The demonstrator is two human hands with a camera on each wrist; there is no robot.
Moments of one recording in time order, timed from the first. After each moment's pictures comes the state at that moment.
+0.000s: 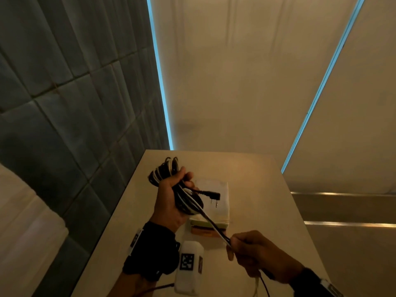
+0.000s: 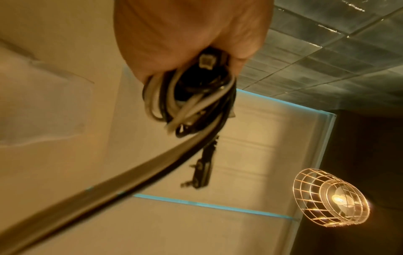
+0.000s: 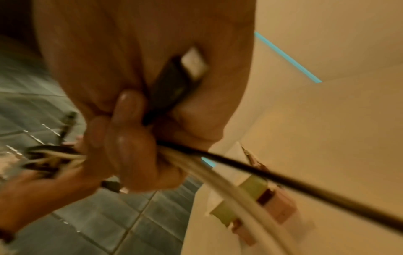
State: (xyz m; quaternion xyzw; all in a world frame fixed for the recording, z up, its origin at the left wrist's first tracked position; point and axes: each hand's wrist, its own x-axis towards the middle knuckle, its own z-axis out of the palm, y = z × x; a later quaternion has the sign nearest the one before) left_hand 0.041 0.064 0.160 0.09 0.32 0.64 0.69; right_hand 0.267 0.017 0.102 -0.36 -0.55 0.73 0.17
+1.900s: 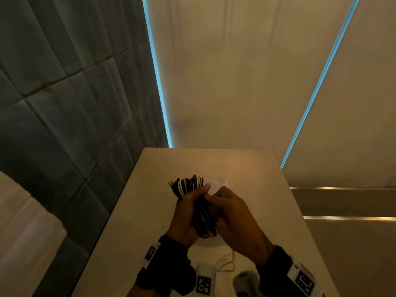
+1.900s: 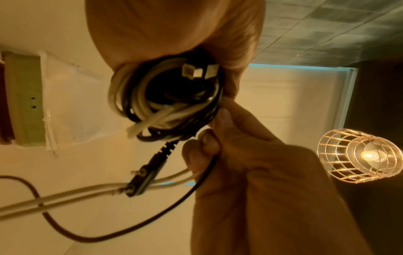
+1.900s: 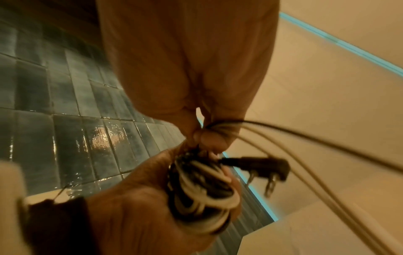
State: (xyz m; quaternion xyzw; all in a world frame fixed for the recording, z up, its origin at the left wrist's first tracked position) left_hand 0.070 0.050 0.122 0.15 0.37 0.53 0.75; right_hand 0.197 0.027 0.157 -0.44 -0.81 0.26 0.30
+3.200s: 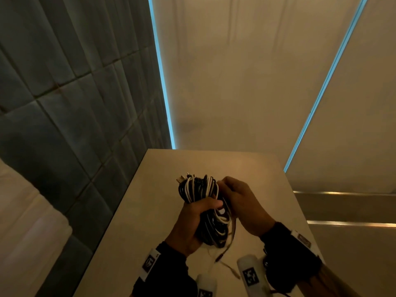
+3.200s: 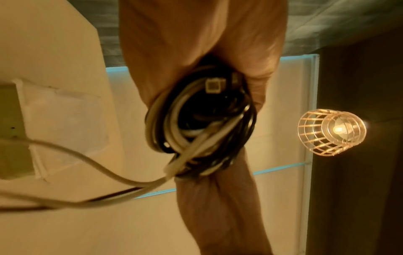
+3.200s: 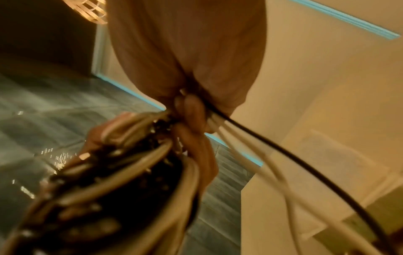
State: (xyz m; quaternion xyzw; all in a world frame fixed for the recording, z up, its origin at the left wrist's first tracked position) left_hand 0.075 0.024 0.145 0.26 0.38 0.53 0.71; right_hand 0.205 0.071 0.151 -0.44 -0.59 0.55 0.40
